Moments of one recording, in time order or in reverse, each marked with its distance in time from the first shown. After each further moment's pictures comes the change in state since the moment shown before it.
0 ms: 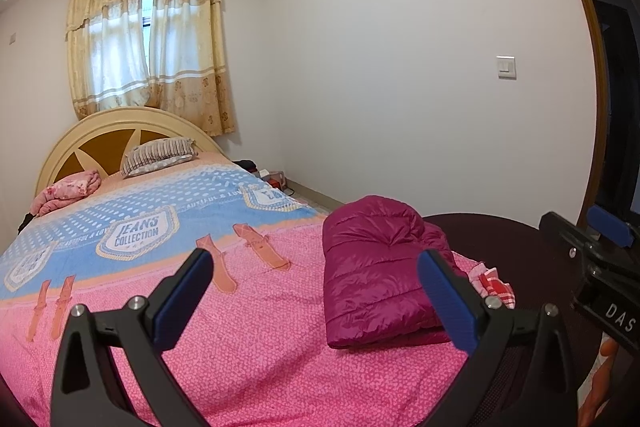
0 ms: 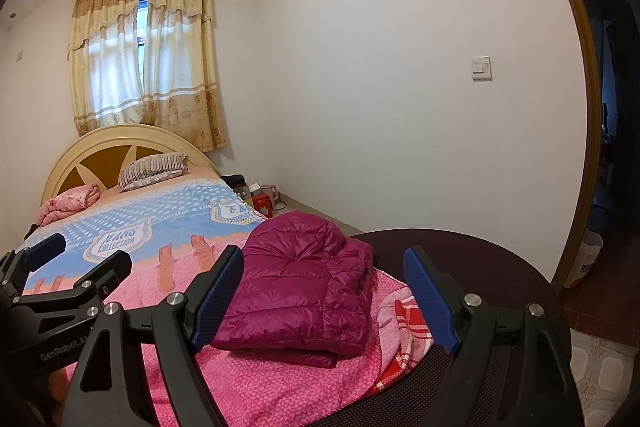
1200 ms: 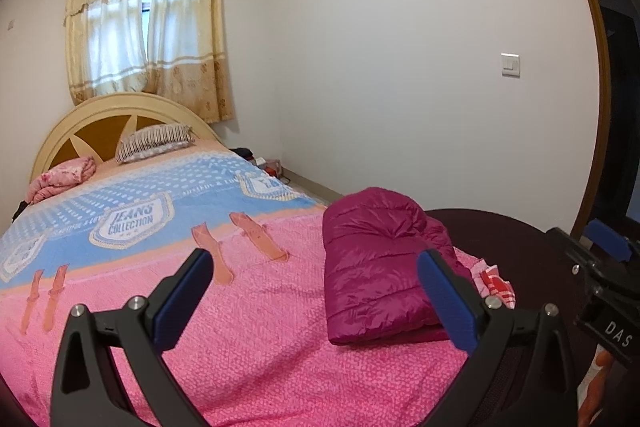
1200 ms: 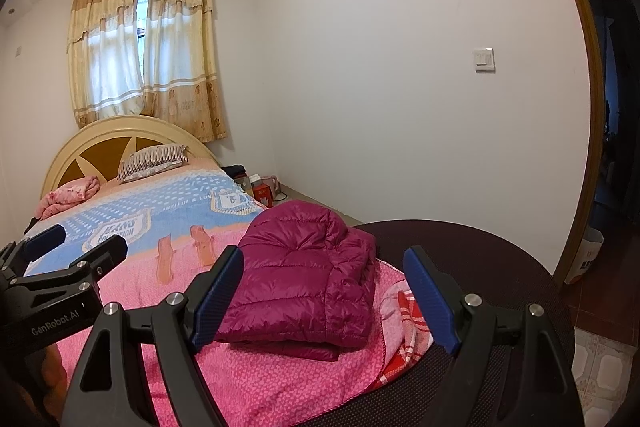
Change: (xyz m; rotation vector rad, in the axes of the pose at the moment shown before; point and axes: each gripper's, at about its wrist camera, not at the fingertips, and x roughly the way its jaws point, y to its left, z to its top) left arm 0.013 0.016 -0.003 -0.026 0.049 -0.026; right arm 0.009 0.001 -0.008 0.001 0.037 0.007
